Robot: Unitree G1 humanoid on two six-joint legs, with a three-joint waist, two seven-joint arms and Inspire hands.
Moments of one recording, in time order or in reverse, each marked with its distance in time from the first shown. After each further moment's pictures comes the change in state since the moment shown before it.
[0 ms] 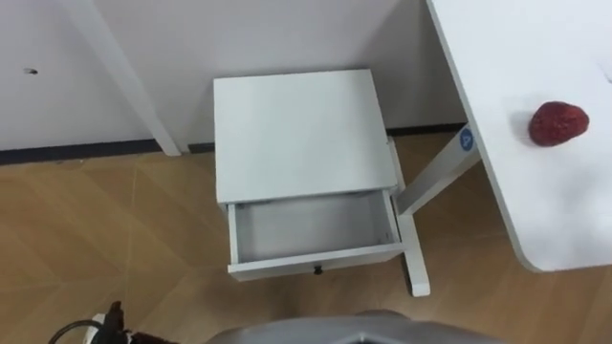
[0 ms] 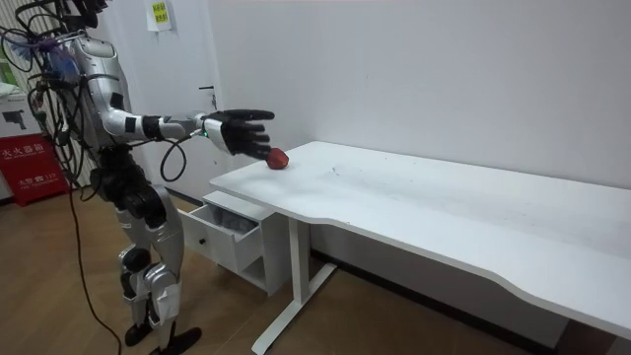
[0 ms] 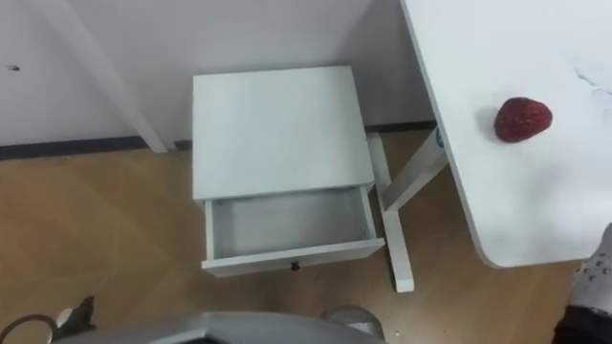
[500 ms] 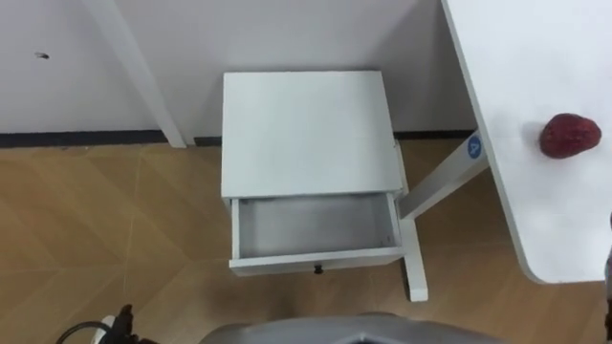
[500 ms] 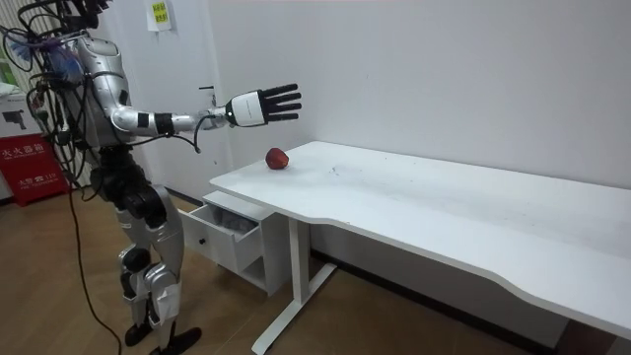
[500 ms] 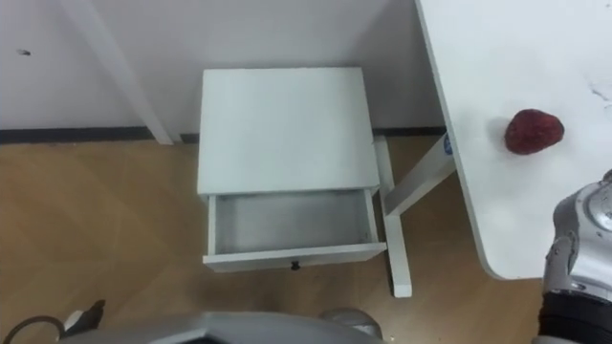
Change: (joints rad) left arm 0.009 0.026 -0.075 -0.003 0.000 0.009 -0.020; right arm -0.009 -0.036 0.197 0.047 -0.201 0.083 0.315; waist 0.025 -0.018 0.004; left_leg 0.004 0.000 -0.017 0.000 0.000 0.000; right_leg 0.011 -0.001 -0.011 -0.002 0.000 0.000
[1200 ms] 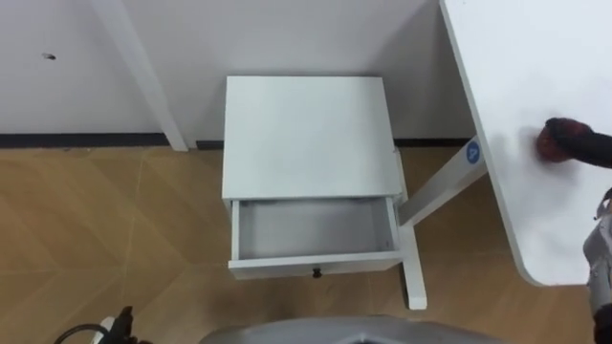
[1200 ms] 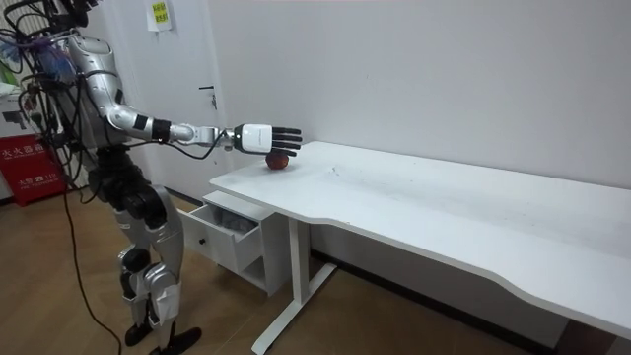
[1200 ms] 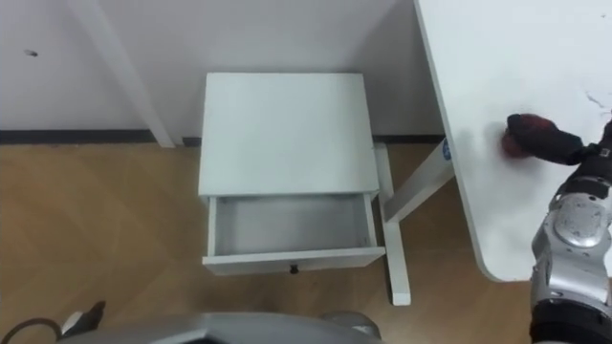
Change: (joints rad) left arm 0.023 0.004 -0.001 -0.020 0.000 -0.001 -0.028; right arm 0.006 -0.014 0.088 0.243 -0.123 0.044 0.276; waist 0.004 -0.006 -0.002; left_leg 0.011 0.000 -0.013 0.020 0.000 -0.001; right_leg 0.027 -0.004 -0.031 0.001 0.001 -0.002
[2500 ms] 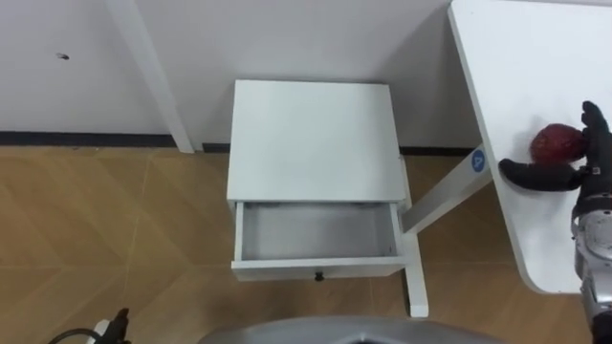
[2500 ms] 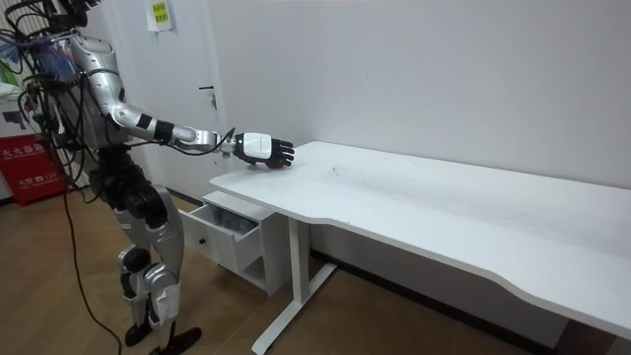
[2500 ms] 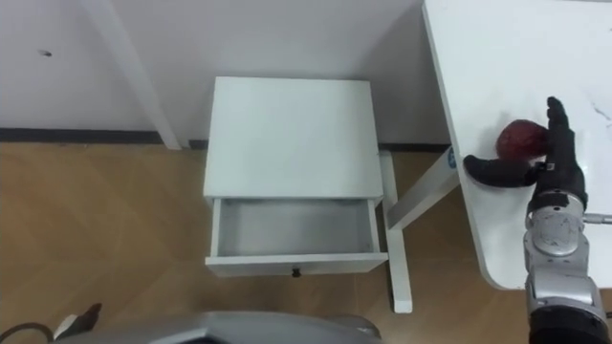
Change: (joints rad) left arm 0.010 0.027 -0.001 0.014 0.002 -0.028 -0.020; right arm 0.015 -0.039 0.100 0.126 -0.198 -0.020 0.130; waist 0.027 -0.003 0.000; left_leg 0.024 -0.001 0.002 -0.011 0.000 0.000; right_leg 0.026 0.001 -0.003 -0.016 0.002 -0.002
